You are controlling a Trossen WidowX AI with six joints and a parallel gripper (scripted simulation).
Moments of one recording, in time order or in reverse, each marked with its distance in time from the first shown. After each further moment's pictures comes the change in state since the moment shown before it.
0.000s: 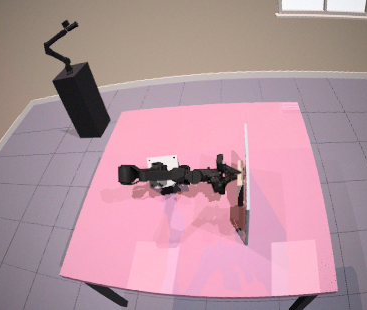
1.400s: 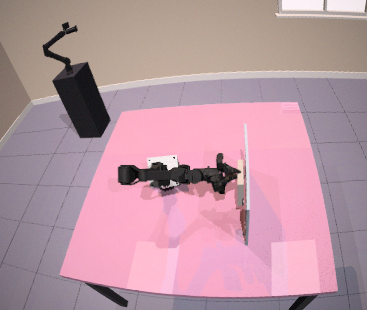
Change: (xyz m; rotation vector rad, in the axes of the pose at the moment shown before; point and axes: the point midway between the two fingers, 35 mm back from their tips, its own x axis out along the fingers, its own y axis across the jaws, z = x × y) arm 0.000 0.003 -0.001 0.001 0.005 -0.002
